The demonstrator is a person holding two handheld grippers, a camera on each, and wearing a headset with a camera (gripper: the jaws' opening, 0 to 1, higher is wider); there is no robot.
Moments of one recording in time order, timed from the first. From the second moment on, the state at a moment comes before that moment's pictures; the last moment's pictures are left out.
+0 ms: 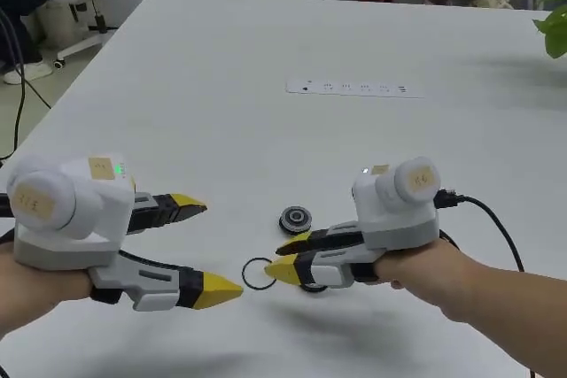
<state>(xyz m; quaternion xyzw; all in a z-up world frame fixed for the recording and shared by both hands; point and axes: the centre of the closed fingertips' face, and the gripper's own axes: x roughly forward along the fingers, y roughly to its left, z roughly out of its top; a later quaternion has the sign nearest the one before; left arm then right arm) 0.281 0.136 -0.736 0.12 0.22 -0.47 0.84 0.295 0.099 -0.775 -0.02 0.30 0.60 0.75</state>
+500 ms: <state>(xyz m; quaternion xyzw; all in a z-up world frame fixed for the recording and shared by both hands) 0.288 0.134 -0.732 0.12 0.22 -0.47 0.84 0.304 0.087 -0.763 -0.02 0.27 0.59 0.76</state>
